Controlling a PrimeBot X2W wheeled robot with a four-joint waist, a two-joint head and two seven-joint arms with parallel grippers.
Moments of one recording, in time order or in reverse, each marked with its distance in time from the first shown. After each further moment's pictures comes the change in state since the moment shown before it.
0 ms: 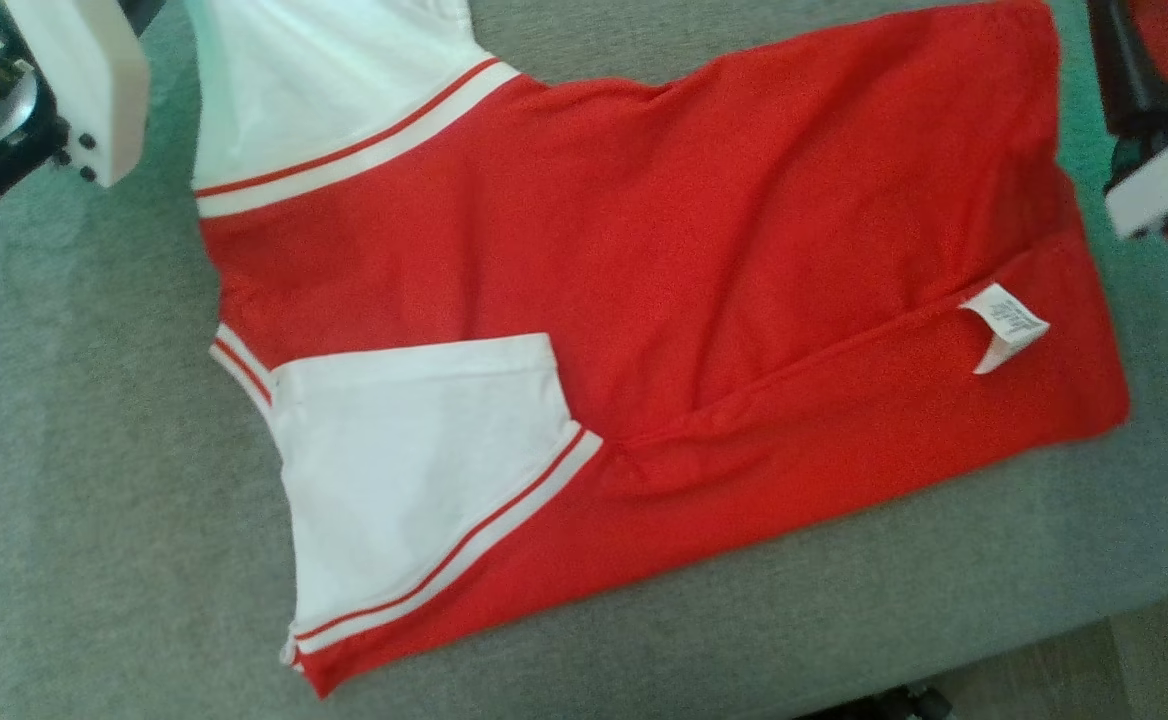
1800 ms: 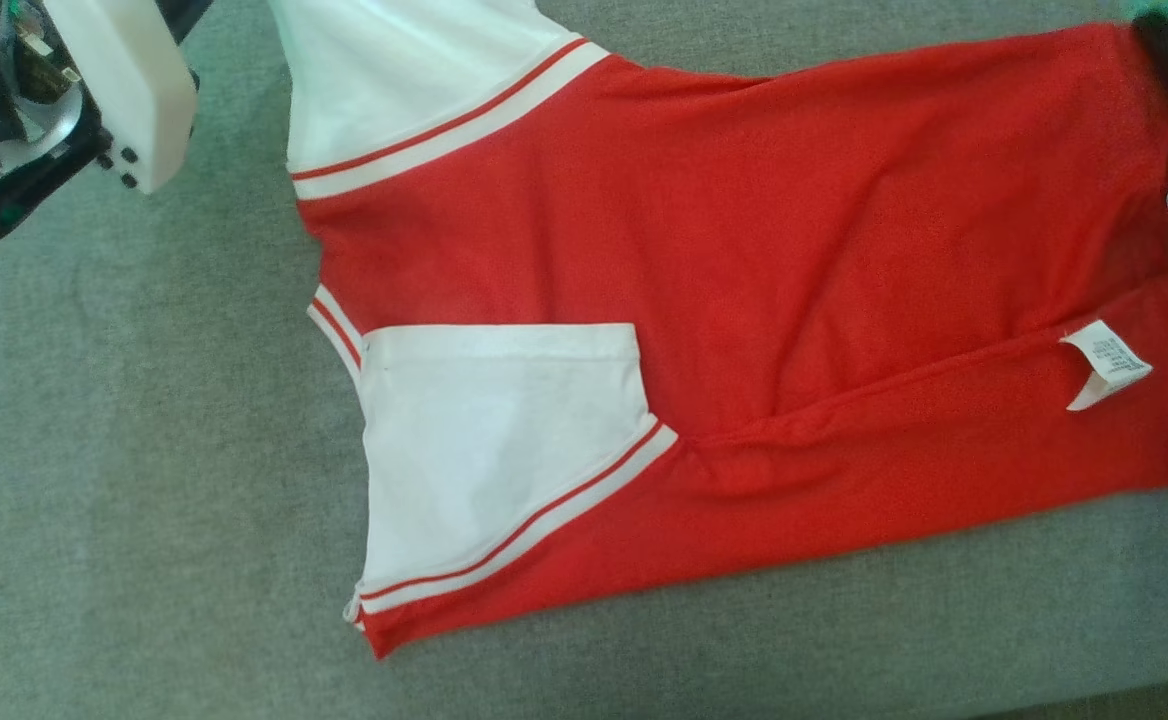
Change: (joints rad) left arm 0.000 -0.015 -0.002 -0.058 0.068 -0.001 -0.086; right arm -0.067 -0.114 0.037 0.069 0.151 0.000 0.463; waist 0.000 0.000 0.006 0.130
